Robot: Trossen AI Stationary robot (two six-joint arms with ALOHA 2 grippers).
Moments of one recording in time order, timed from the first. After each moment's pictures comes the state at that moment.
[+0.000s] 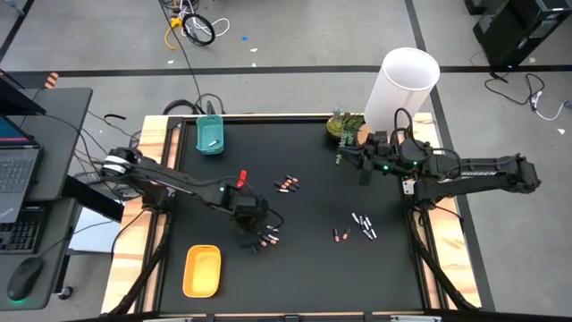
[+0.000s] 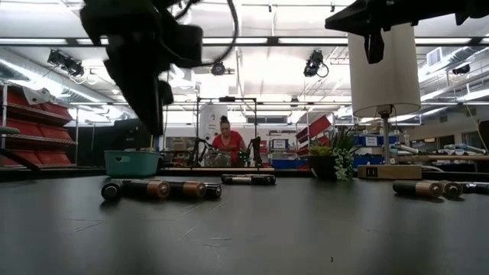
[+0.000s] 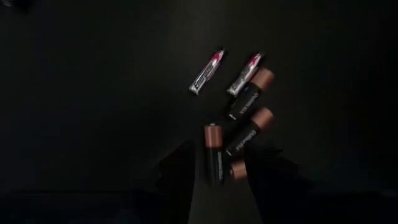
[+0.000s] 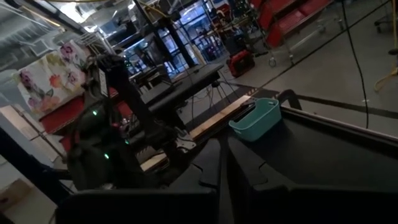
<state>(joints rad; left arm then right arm) -0.21 1.59 1.03 -0.60 0.05 -0.46 -0.10 0.77 0.55 0.19 0.20 0.52</state>
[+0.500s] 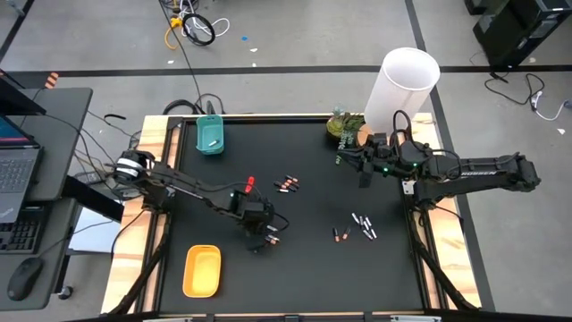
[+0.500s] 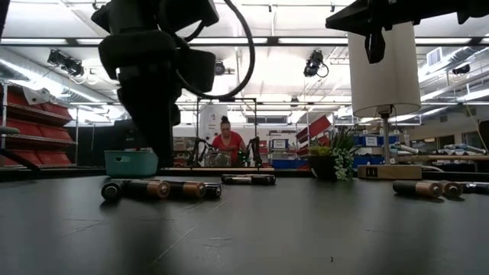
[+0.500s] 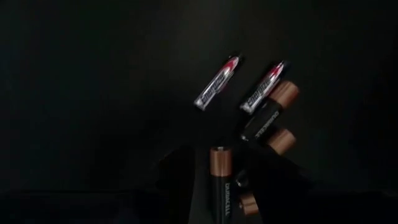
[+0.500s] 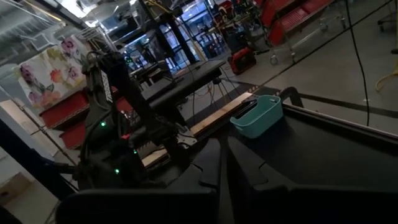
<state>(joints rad) -0.21 1.70 1.03 -0.51 0.03 -0.50 -0.08 0.77 0.55 0.18 0.22 0.51</state>
